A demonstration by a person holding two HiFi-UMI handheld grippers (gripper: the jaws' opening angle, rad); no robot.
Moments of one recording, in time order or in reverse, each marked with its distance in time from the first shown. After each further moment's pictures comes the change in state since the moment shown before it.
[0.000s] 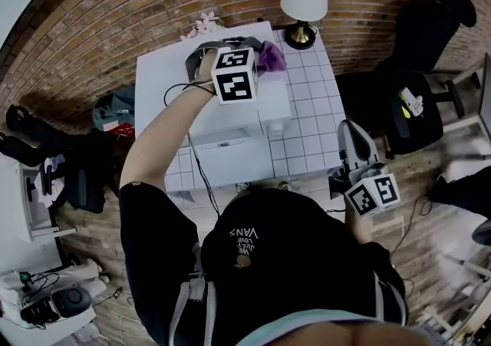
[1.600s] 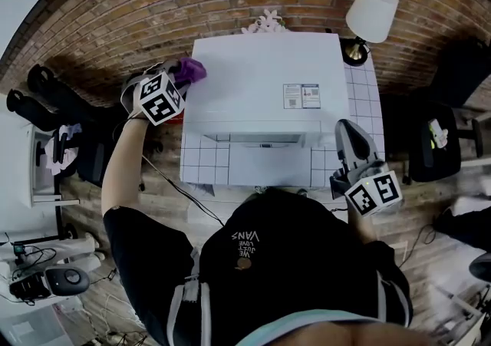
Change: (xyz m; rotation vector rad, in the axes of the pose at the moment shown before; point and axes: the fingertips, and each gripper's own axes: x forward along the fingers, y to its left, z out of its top) left arm -0.153 -0.072 -0.348 -0.374 0.325 0.172; right arm 0.097 0.123 -0.041 -0.030 0.074 0.224
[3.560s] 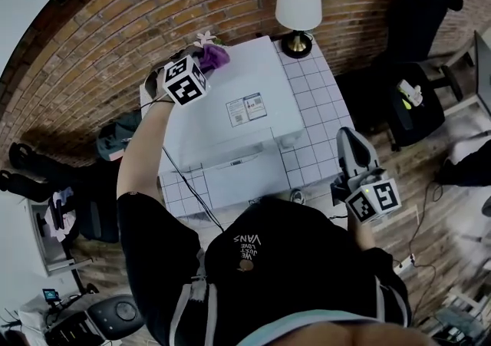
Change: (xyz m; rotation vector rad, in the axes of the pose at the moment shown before) left arm 0.080 0.033 0.252 0.191 -0.248 -0.048; right arm -0.101 -0.071 0.027 -0.005 -0.093 -0.319
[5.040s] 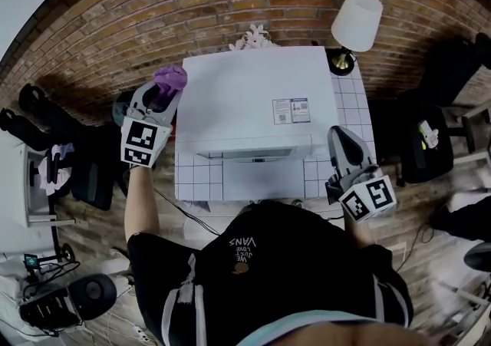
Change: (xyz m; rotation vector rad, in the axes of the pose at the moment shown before) left arm -0.215 -0.037 -0.142 -0.544 -0.307 0.487; right arm 0.078 0.100 -0.022 -0.067 0.068 0.293
